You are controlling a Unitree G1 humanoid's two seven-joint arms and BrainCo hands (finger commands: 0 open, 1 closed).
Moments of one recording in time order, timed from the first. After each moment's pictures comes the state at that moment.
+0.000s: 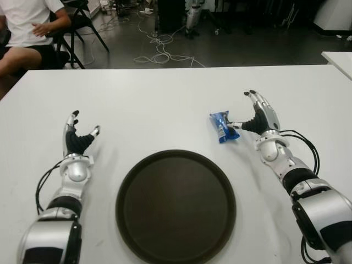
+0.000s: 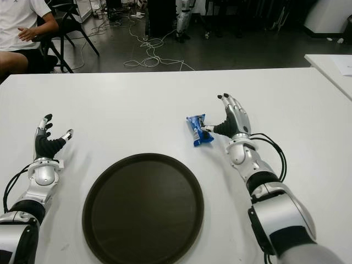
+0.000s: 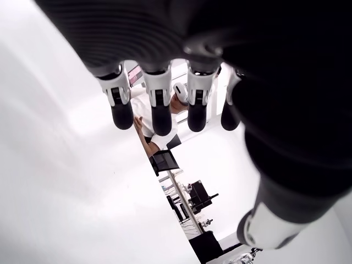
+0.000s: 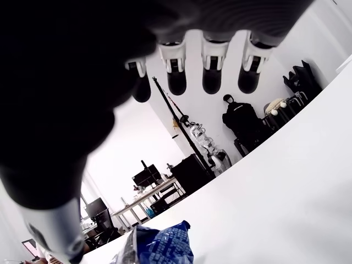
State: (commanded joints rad) left arm -0.56 0.27 0.06 1.22 0.20 -0.52 0.44; right arm -0.77 -0.27 0.28 1.26 -0.51 -0.41 -0.50
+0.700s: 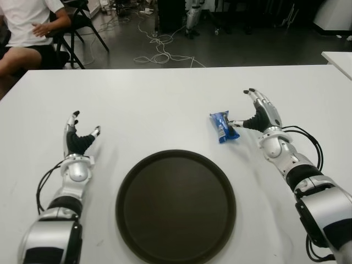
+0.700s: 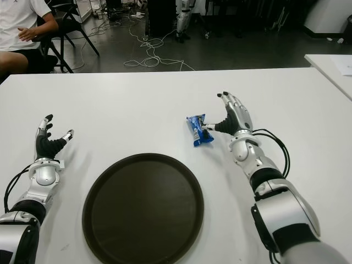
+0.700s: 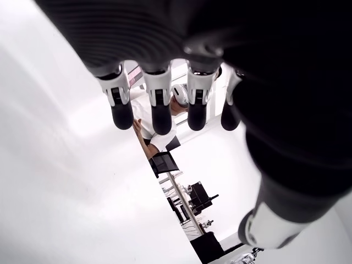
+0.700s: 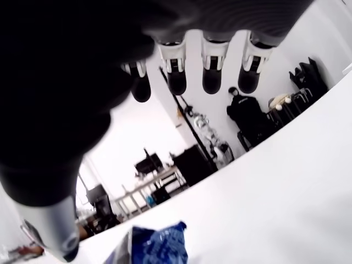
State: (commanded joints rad) left arm -0.56 0.27 0.06 1.21 0.19 -0.51 0.44; right arm -0.79 -0.30 0.33 1.25 -0.53 -0.39 -0.42
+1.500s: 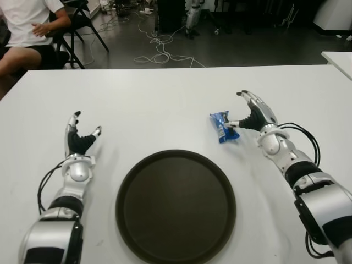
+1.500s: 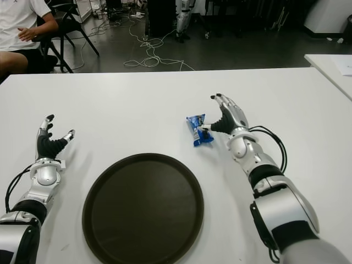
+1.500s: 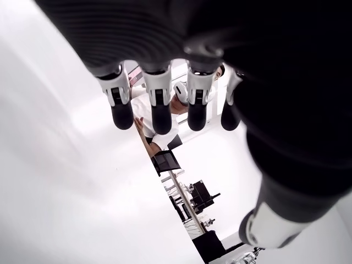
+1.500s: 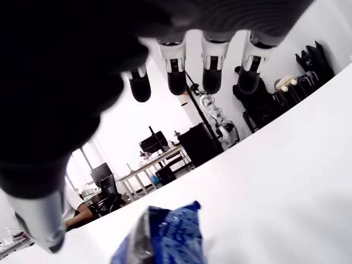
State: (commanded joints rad) left arm -0.56 0.26 0.06 1.21 0.19 -0.50 0.44; right arm -0.82 -0.27 0.33 1.26 -0.53 -0.39 -0.34
